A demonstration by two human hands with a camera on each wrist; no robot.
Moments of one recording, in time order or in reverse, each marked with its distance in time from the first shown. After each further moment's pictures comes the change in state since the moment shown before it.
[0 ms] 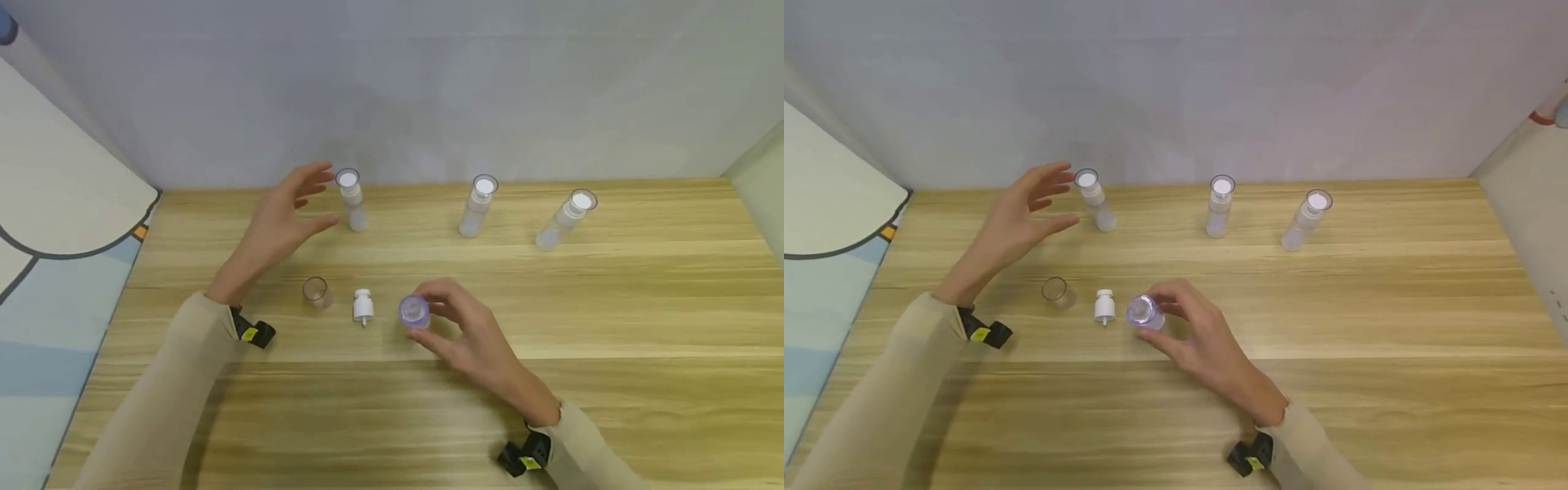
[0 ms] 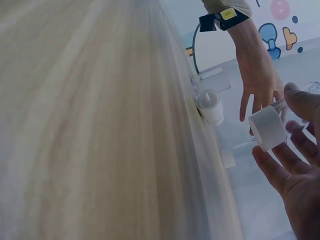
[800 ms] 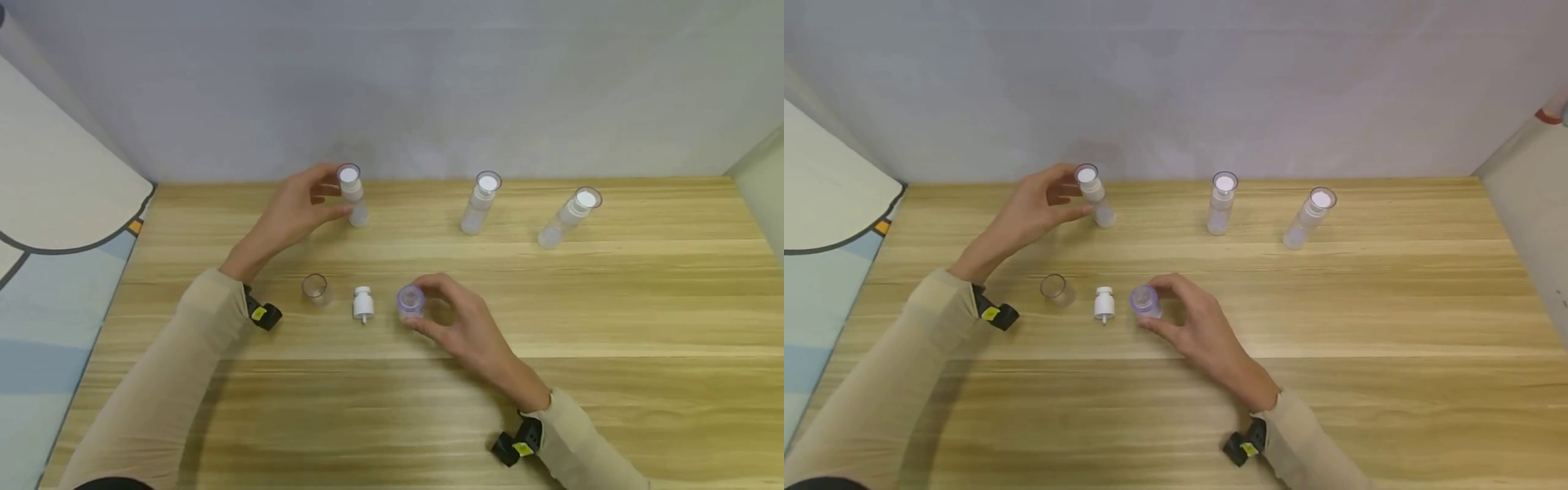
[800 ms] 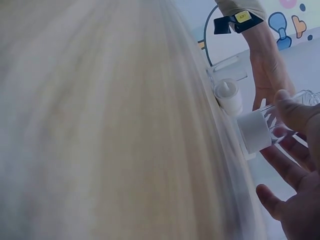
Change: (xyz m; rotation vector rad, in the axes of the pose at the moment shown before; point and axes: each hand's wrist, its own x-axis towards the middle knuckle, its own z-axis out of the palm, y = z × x) left_hand 0.022 -0.004 0.012 -0.074 -0.118 -0.023; right_hand 0.003 0.011 0.000 -0.225 -0.028 0.183
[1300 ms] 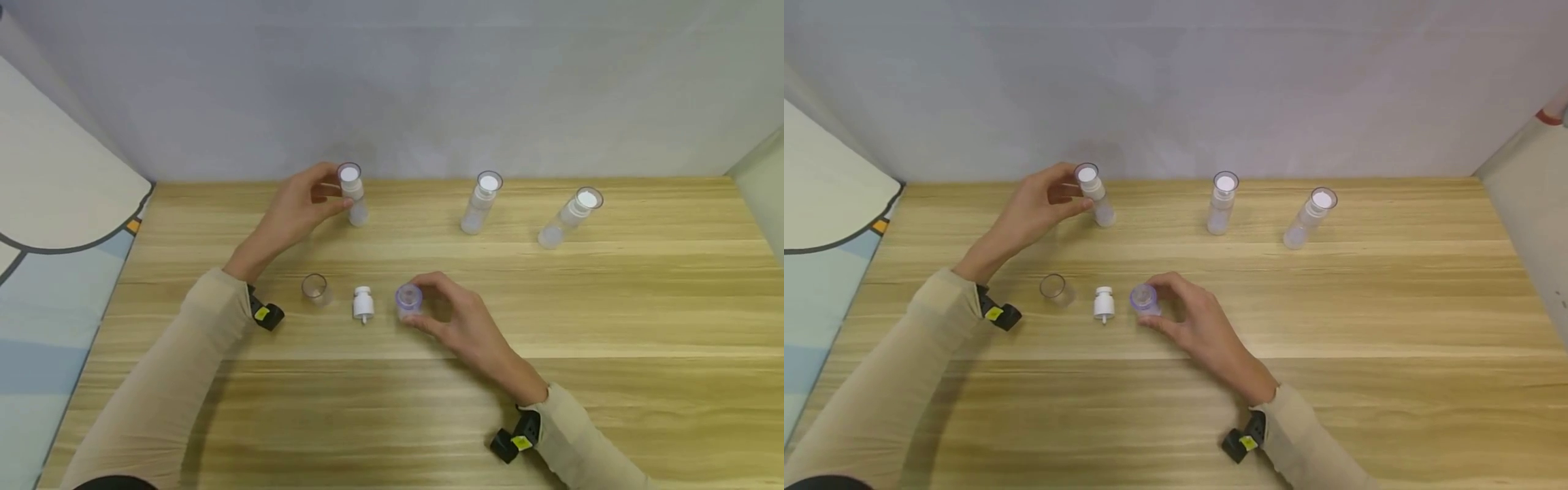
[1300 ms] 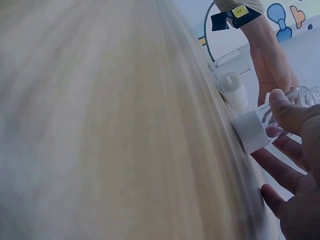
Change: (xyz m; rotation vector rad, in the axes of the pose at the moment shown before) left_hand -0.001 0.000 0.006 -0.038 0.030 0.022; right_hand 0.002 0.008 0.001 -0.006 -0.048 0.057
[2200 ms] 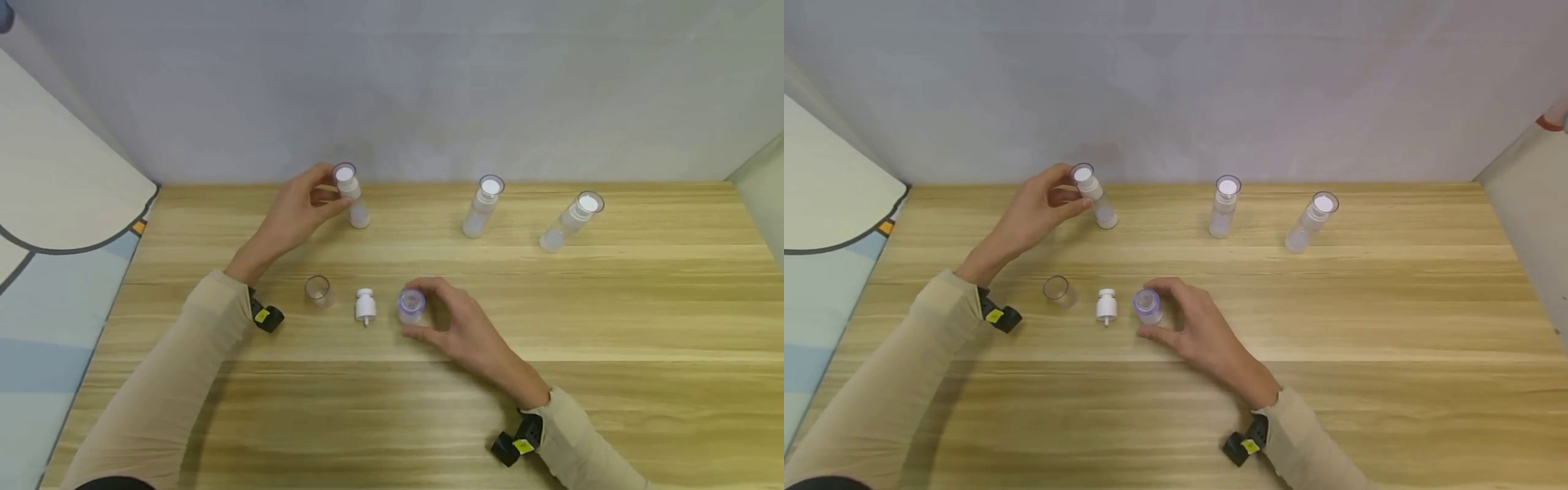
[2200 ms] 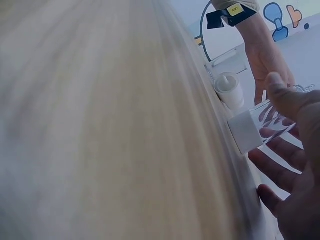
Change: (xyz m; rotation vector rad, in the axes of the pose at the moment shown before) left_hand -0.005 -0.001 -0.005 -0.021 0.001 -0.027; right_hand 0.000 0.001 0.001 -0.007 -0.059 -0.052
